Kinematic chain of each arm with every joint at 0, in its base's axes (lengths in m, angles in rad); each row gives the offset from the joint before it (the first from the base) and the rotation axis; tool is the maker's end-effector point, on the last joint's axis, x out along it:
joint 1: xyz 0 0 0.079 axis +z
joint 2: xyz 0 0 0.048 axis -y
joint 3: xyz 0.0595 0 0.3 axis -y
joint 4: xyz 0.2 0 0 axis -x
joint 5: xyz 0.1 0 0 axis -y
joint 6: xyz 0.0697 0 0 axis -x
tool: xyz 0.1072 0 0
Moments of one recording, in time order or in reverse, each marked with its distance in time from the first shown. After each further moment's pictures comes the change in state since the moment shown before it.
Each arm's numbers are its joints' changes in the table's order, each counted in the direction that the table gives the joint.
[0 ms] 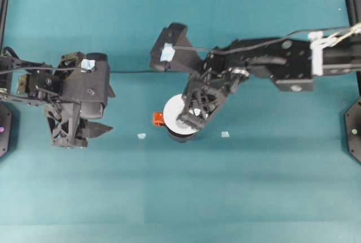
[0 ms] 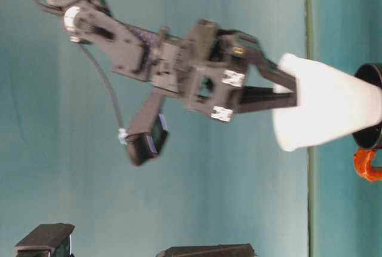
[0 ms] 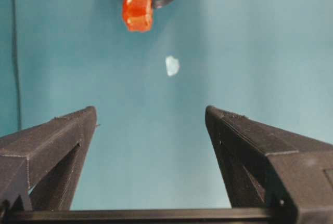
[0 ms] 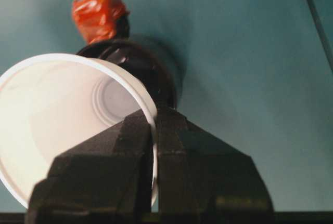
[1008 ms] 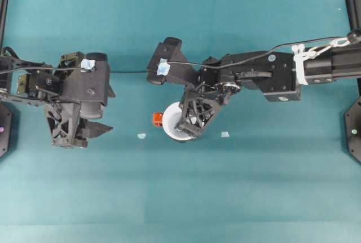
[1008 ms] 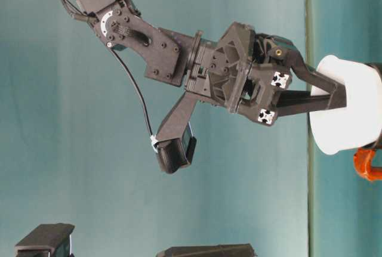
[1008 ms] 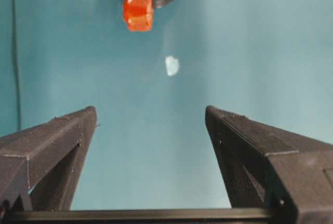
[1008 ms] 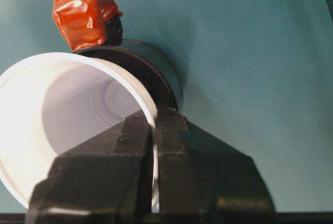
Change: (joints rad) left arm 0.000 -0.002 0.002 0.000 0.000 0.002; right arm 0.020 -0.051 -0.021 0.017 0.052 0.000
